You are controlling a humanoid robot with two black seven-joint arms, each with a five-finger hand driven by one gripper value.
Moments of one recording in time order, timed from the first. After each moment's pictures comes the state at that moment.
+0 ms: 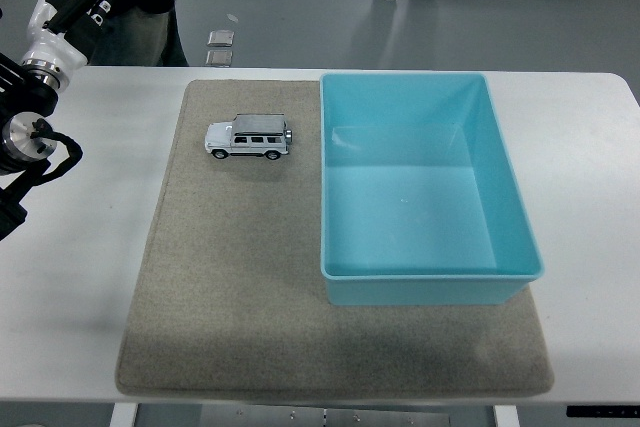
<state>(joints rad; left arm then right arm) -0.82 0.45 -0.75 -0.71 -0.05 -0.11 -0.38 0.04 0.00 -0.01 0.12 -0.02 0.10 0.13</state>
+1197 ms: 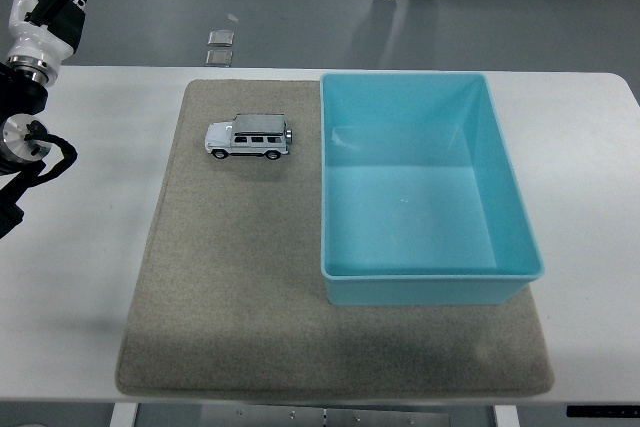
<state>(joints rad) -0.83 0.45 -0.75 -0.67 -0.05 -0.16 -0.50 0.04 0.00 -0.01 0.12 -0.02 0.10 0.13</state>
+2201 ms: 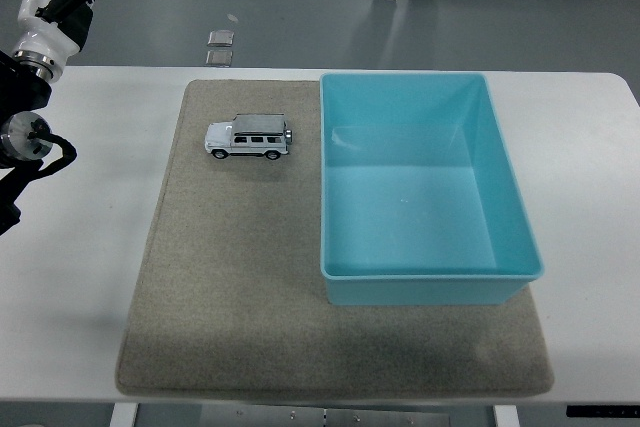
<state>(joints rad) -0.84 0.46 -0.74 -0.67 0.08 -0.15 -0.49 0.04 0.00 -0.01 0.12 -0.02 0.10 0.13</state>
